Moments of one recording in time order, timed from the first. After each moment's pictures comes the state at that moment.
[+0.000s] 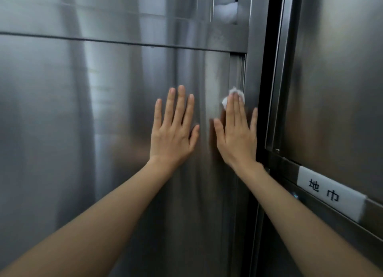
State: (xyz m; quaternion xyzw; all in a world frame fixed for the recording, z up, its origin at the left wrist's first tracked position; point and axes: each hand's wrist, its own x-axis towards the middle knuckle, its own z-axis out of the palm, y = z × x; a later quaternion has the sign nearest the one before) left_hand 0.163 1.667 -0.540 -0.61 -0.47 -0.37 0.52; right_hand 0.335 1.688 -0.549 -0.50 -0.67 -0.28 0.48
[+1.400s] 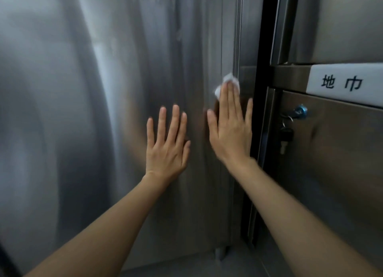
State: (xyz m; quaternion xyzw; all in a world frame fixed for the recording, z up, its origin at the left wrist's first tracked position) left_hand 0.165 1.650 -0.748 -0.64 -0.50 -0.32 0.49; right_hand 0.334 1.670 -0.712 -0.49 -0.68 -0.23 0.50
